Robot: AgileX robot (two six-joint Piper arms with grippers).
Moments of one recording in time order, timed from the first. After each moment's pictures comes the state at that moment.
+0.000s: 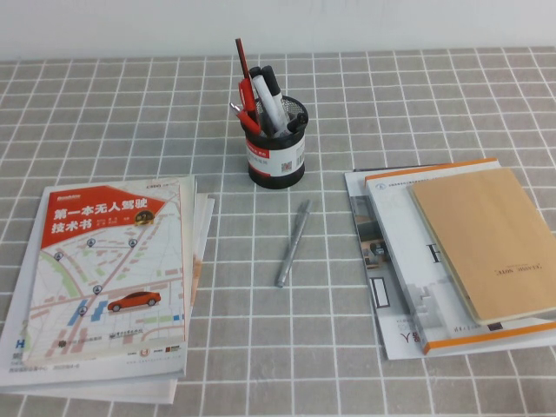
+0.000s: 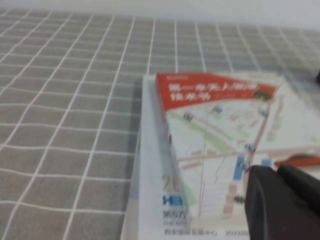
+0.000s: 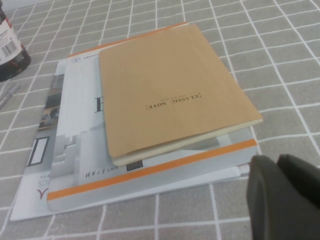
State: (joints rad) right arm 0.04 -0.01 0.03 0.14 0.38 0.11; left arm -0.06 -0.01 0.01 0.00 0.33 -0.03
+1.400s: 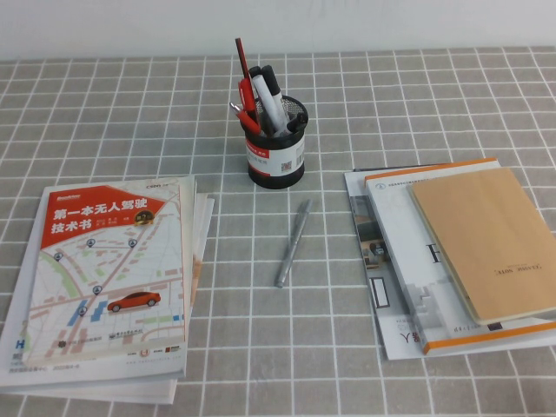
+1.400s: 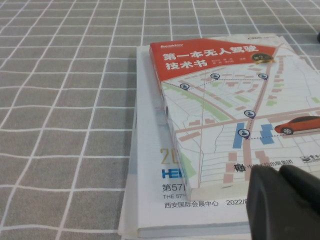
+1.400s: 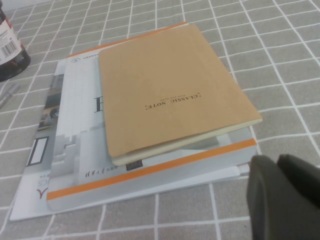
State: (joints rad) right arm 0.04 -0.01 0.03 0.14 0.38 0.11; left arm -0.05 -0.01 0.02 -0.06 0.38 0.10
